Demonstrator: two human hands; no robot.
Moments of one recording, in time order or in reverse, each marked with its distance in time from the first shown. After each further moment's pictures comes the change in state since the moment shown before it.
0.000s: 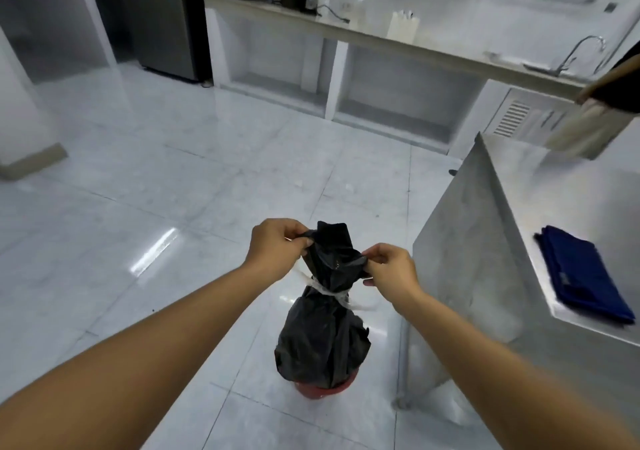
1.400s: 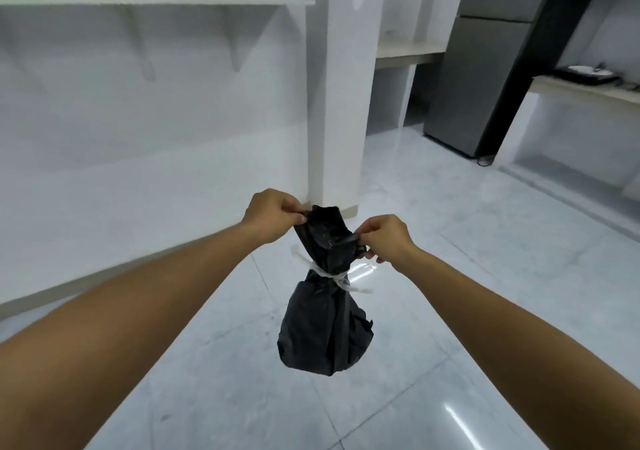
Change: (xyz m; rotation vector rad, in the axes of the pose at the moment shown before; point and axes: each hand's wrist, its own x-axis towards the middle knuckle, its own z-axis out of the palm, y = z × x) left_hand 0.195 -0.131 -0.856 0.323 0.591 -0.275; right_hand 0.052 -0.553 0.775 -0.325 -0.764 -0.433
